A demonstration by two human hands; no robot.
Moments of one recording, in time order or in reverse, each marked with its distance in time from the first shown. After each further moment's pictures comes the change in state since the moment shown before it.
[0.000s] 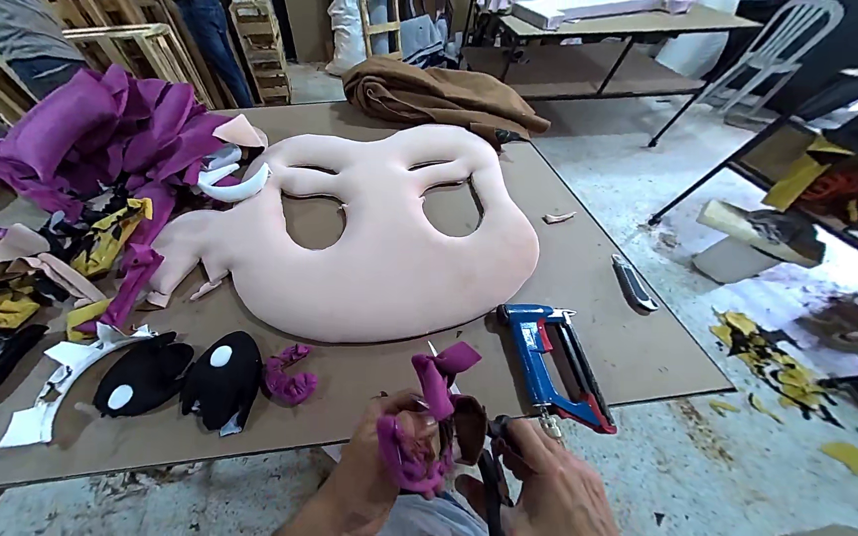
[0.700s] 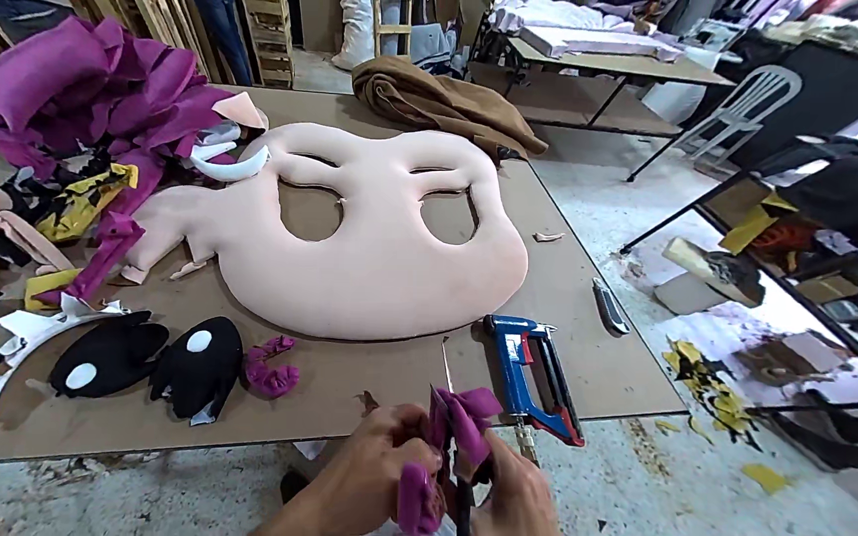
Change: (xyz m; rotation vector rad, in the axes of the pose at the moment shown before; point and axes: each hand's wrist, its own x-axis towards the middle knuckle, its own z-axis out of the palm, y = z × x) left_hand 0.008 0.000 -0.009 0.424 -0.117 -0.021; right_hand 0.001 -0.009 0.018 0.157 0.085 -0.056
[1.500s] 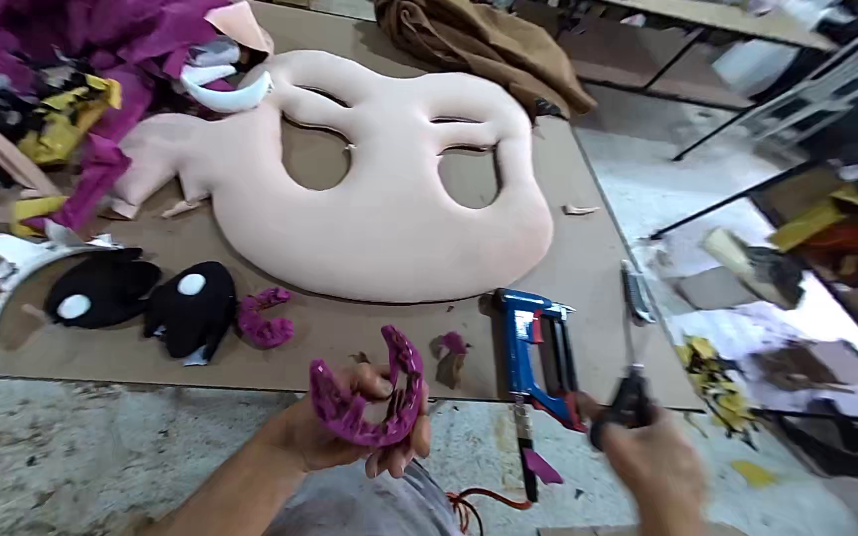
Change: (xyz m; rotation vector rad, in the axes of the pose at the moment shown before) left_hand 0.010 -0.036 -0.029 -0.813 -0.426 -0.051; right_hand 0.021 0.158 -0.075 -0.200 0.141 0.609
